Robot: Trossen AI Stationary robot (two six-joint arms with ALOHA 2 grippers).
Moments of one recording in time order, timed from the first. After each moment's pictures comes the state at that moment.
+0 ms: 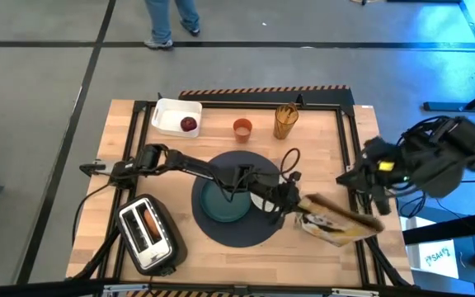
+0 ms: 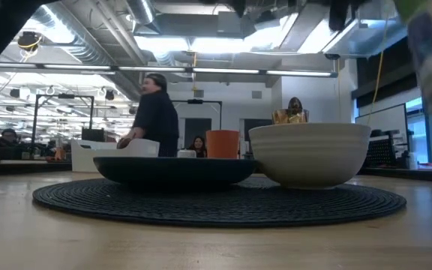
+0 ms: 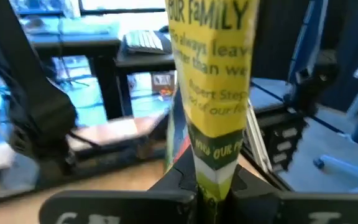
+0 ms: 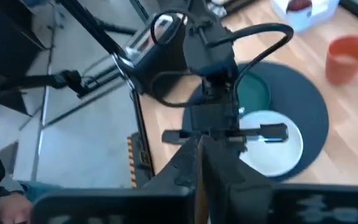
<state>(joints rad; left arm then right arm) -0.13 2.24 1.85 0.23 0.23 0.04 0.80 1.38 2.21 -1.57 0.54 1.02</state>
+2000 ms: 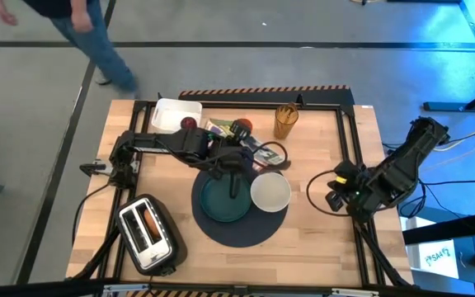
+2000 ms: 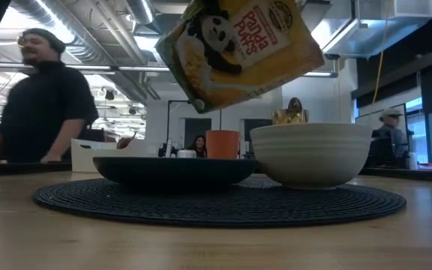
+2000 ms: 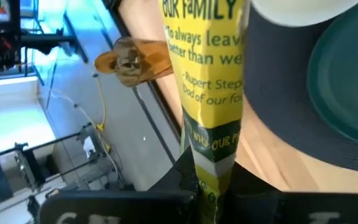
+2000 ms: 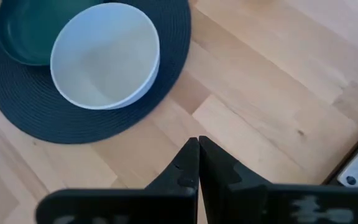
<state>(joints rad) -0.14 1.98 2.28 -1.42 -0.64 0.66 0.79 1.03 1.05 -1.42 0.51 1.60</state>
